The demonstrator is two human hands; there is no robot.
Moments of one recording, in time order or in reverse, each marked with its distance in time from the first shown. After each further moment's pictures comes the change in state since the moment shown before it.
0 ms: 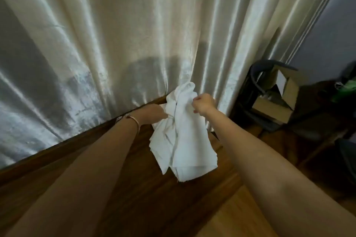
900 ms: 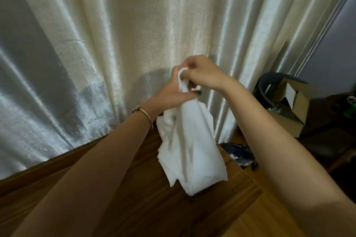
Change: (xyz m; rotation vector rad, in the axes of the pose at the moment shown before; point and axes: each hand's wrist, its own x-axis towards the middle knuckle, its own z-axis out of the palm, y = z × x) left_hand -0.005 0.046 -0.049 -0.635 0.323 0.537; right_hand -0.071 -0.144 -0.071 -0.052 -0.175 -0.638
